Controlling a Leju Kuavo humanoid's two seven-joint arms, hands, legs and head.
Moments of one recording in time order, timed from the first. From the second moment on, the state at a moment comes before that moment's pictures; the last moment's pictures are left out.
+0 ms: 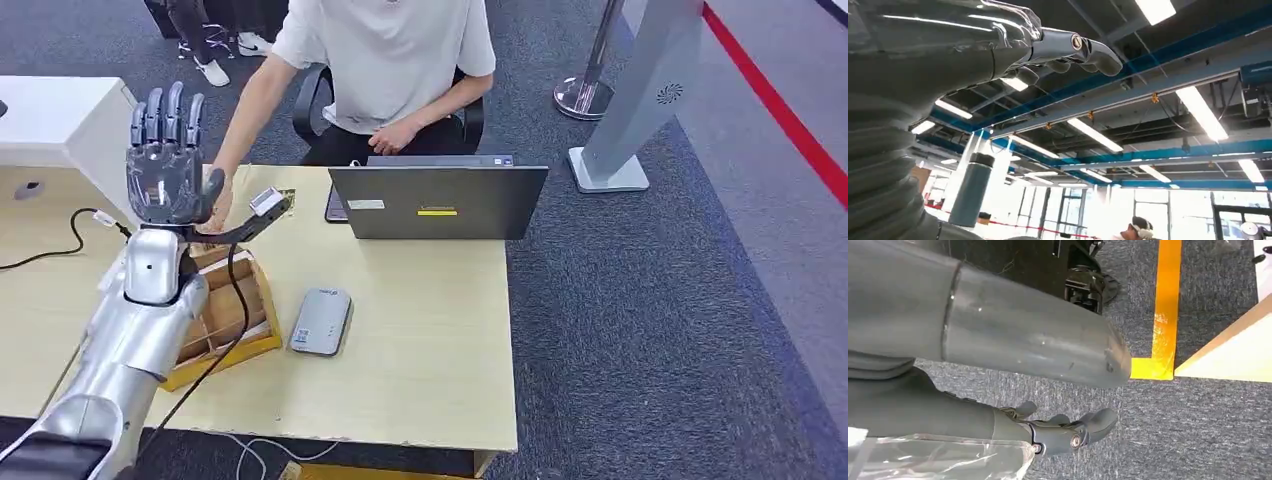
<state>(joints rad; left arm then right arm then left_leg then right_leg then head) -0.61 0.21 -0.08 -0.99 -1.51 0.64 0.08 -0.11 0.25 -0.80 -0.24 0.78 -0.12 -0.34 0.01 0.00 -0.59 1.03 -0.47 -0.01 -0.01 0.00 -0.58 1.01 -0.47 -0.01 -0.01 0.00</state>
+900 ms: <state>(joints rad) 0.00 0.47 1.10 -1.27 -0.24 0.00 -0.47 -0.07 0.23 -0.88 -0.24 0.66 -0.14 -0.44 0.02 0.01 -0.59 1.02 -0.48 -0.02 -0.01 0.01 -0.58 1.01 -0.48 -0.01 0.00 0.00</state>
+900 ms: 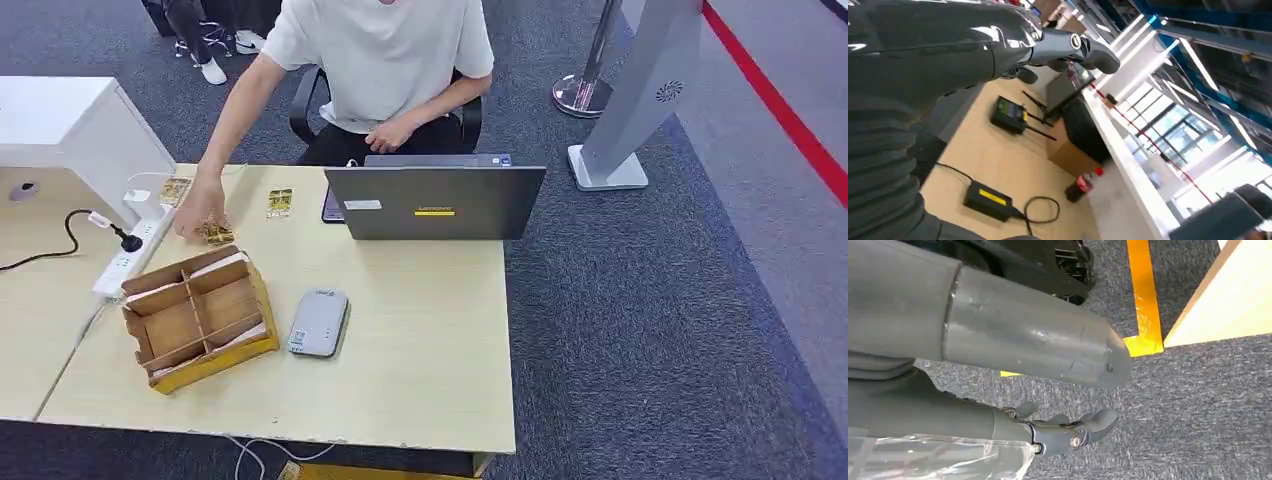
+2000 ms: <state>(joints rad) -0.04 -0.05 1.28 -0.26 -0.19 0.01 -0.15 -0.04 0.20 -0.89 -0.20 0.67 -0.11 -0.13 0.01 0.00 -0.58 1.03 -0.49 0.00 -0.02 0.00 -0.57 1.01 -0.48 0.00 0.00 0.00</state>
